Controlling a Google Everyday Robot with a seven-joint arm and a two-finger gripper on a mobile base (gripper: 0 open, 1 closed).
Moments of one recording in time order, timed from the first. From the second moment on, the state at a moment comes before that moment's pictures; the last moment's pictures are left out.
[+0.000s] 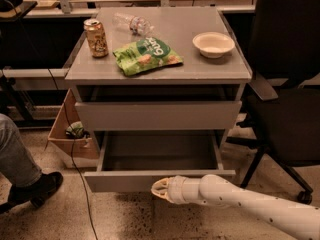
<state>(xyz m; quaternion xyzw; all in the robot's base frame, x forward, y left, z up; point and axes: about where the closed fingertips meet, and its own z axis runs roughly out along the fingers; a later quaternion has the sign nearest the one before) 0.528 0.005 0.416 -0.61 0.64 0.18 0.43</state>
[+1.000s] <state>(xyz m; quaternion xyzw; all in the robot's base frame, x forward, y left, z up) 0.583 0.044 0.430 -0.61 0.58 0.18 0.51</state>
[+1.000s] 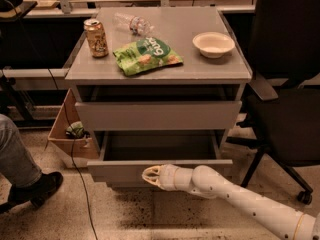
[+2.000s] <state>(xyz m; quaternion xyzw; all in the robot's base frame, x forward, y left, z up) 0.628 0.078 0.413 -0.63 0.54 0.19 0.52</state>
